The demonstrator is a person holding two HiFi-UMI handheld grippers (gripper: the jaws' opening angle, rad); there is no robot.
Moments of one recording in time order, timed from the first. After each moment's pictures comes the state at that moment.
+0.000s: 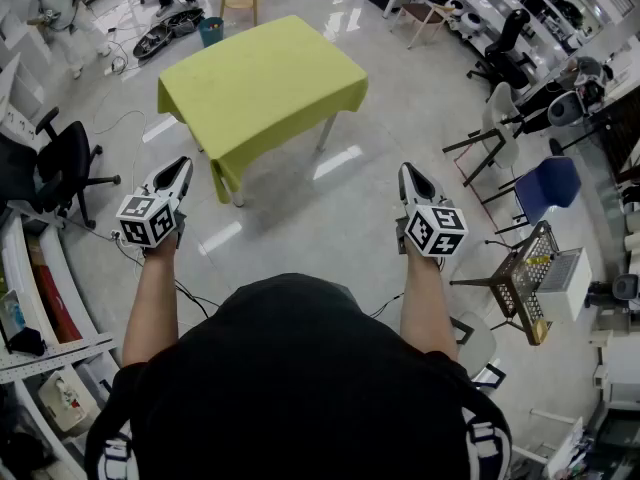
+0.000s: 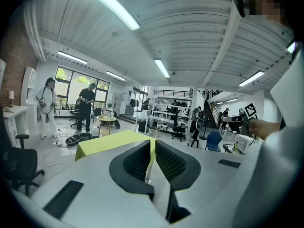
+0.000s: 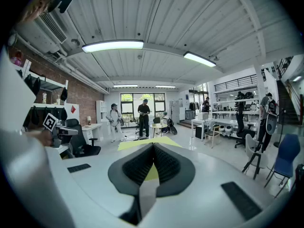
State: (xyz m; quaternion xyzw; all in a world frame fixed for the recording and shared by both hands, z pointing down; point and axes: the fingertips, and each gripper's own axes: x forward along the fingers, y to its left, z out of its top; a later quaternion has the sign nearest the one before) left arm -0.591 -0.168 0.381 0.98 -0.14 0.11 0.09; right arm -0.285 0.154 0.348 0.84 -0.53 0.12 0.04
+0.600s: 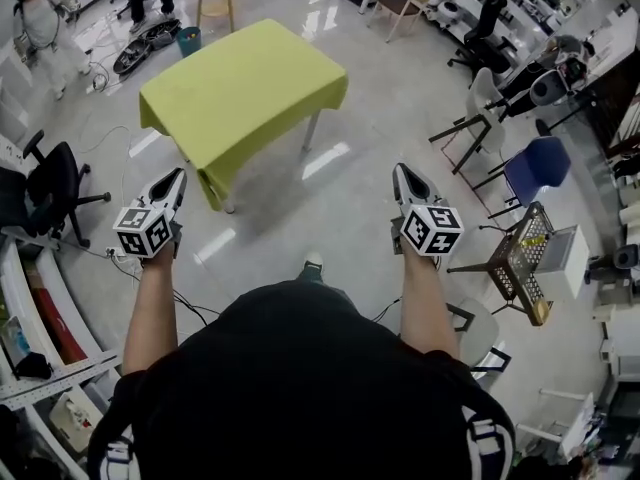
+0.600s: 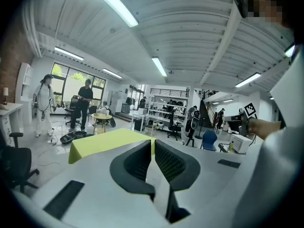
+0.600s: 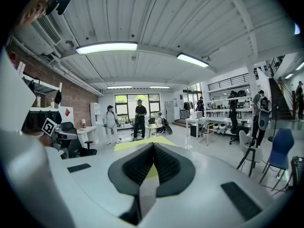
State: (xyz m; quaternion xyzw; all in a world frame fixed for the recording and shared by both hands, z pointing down) left arm -0.585 -0.149 0.391 0.98 -0.12 0.12 0.10; right arm -0.287 0.187 0.349 0.85 -0.51 0.13 0.02
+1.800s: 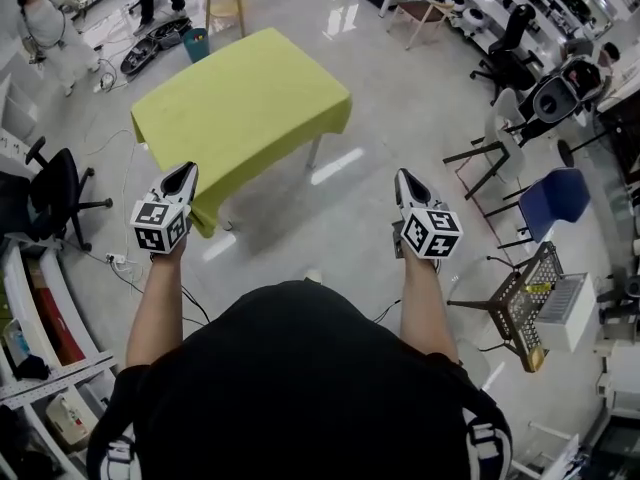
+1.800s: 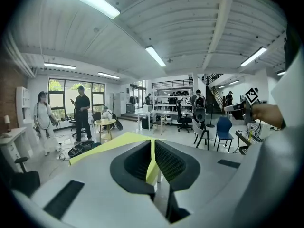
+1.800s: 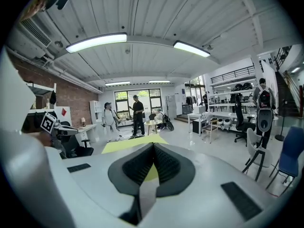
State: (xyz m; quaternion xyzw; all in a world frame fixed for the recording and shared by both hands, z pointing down) left arm -0.301 -0.203 0.399 0.97 -0.16 0.17 0.02; right arm -0.002 0.109 0.389 0.84 -0.52 0.16 0.03
